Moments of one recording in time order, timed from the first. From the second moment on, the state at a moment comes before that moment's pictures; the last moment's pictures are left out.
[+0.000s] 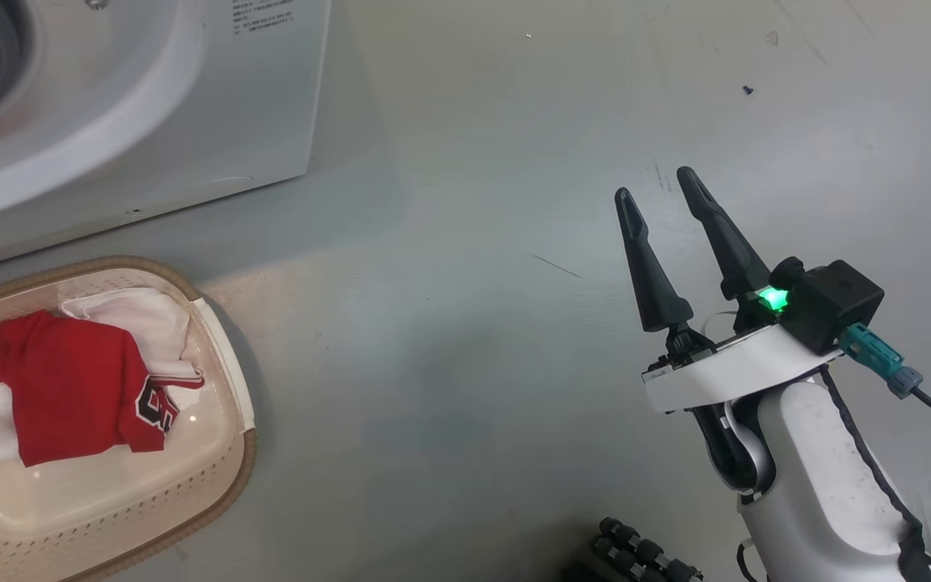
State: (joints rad) left arm -0.93 0.45 0.01 0.47 -0.48 -0.12 0.62; right arm -0.32 -0.04 0.29 0.13 0.38 0.12 -0.25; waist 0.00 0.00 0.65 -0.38
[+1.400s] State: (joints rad) left arm -0.98 0.42 -0.12 0.64 -0.51 -0.12 0.45; right arm -0.34 -0.04 0.26 0.15 0.37 0.12 -0.25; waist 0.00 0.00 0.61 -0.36
